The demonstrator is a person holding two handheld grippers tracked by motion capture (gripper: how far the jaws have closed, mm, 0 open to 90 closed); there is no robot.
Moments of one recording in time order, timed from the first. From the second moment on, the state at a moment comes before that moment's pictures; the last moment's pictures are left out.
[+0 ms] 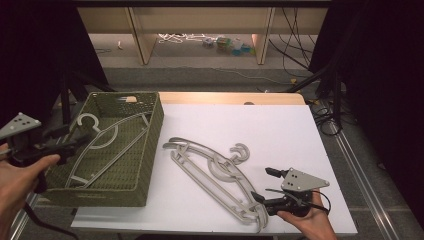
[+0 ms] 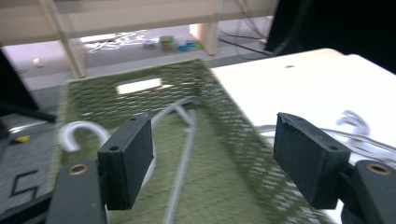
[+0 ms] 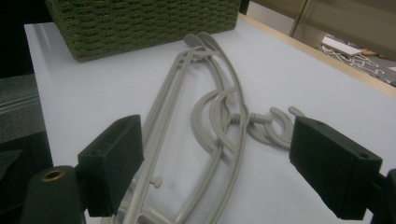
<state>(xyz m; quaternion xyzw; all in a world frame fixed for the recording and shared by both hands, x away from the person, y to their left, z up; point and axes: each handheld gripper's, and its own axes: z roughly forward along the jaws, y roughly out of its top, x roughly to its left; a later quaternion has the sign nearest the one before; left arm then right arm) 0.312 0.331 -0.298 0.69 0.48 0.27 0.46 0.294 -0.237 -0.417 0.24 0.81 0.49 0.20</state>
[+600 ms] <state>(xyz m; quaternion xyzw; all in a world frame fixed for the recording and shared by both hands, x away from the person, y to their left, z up) 0.288 0.246 -0.334 0.71 0.41 0.23 0.53 0.294 -0.237 -0.418 0.24 0.82 0.48 0.20</state>
